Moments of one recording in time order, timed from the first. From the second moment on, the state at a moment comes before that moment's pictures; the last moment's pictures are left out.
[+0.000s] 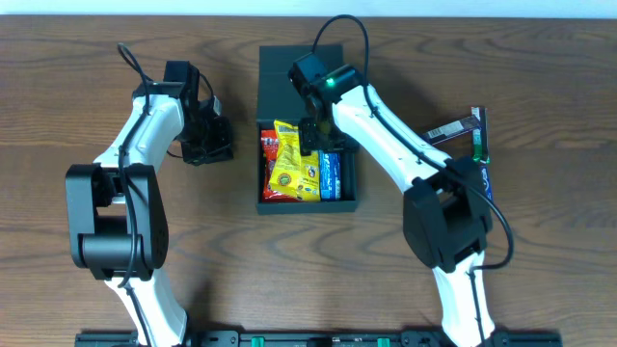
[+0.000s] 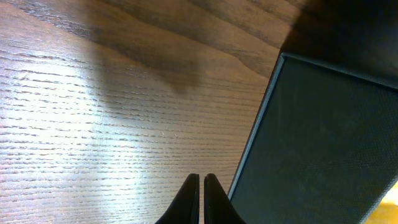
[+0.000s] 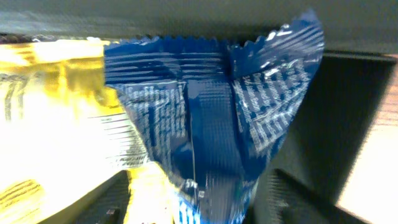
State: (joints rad) left arm -0.03 1.99 1.43 -0.94 0.37 -0.27; right arm 0.57 2.22 1.92 -1.19 0.03 0.50
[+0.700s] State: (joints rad) left arm -0.03 1.99 1.43 -0.94 0.37 -0.27; right arm 0.56 2.20 1.96 -1.10 0.13 0.40
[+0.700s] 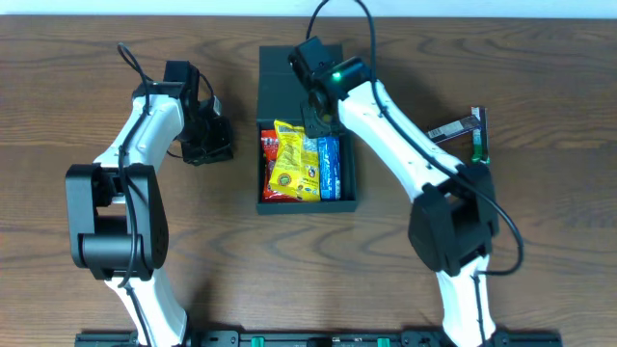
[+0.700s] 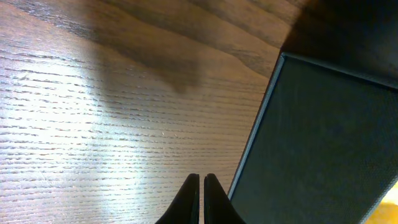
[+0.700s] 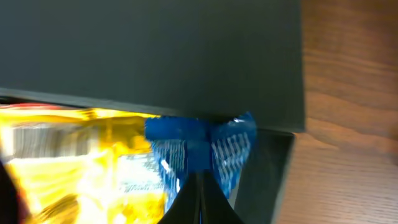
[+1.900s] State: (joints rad) left arm -0.03 1.99 1.43 -0.94 0.38 -0.27; right arm 0.54 2.28 1.96 -1.05 -0.25 0.28
